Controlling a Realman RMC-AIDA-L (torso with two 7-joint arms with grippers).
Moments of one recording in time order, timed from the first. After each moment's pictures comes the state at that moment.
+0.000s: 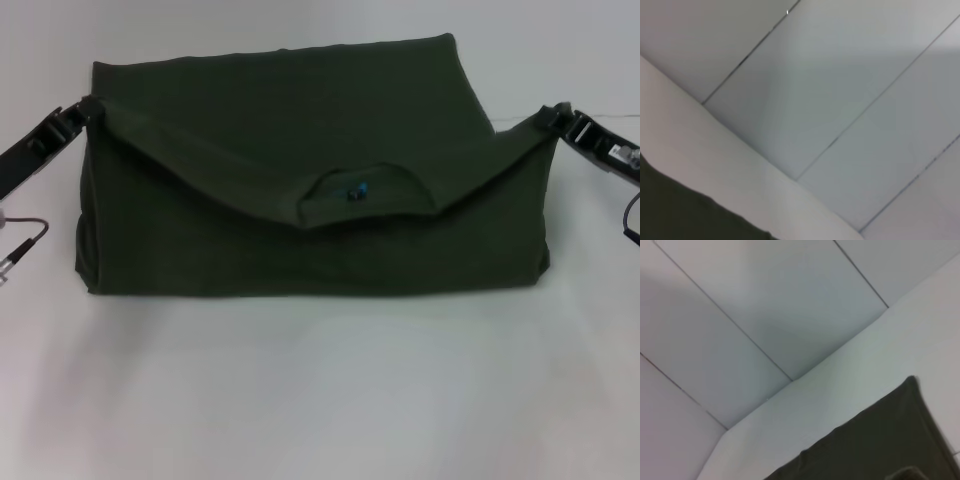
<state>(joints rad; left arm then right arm) -0.64 -2.14 0.16 0.53 1.83 1.13 -1.73 0.68 2.09 -0.24 -0.41 -1.86 -0.97 1.73</state>
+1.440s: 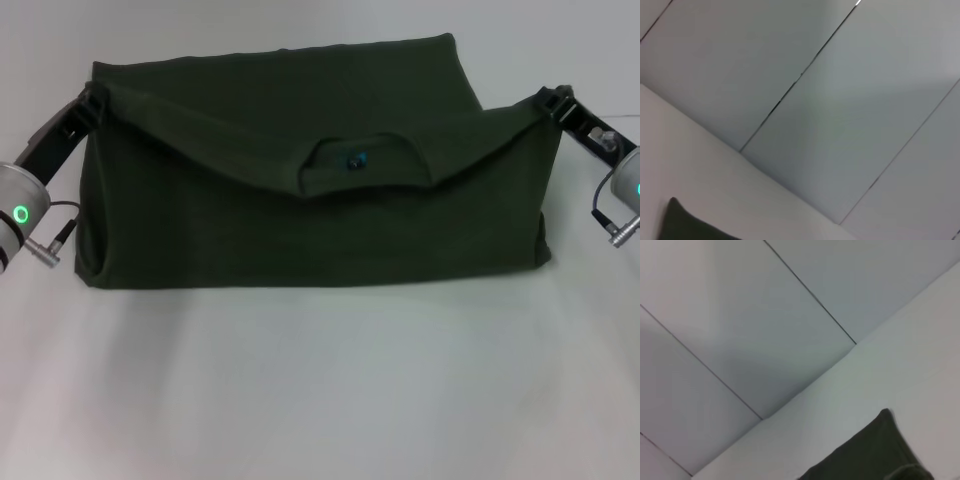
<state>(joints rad) -0.72 -2.16 0.15 0.32 1.51 0.92 -1.31 0.76 2.10 -0.24 -0.24 -1.54 -0.77 1.44</state>
